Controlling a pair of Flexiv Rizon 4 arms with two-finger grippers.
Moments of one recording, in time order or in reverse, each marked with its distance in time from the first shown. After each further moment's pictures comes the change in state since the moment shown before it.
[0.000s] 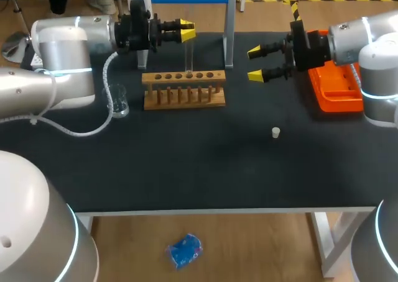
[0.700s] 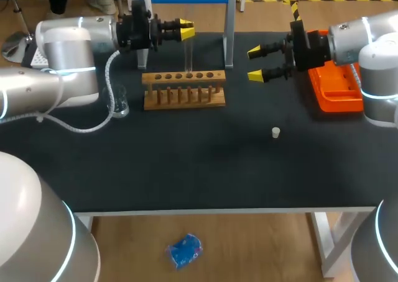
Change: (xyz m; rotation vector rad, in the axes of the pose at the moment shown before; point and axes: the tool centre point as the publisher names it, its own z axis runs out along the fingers) left arm -0.027 0.019 -0.001 -0.008 -0.008 -0.029; right arm 0.000 0.000 0.000 0.000 0.000 0.000
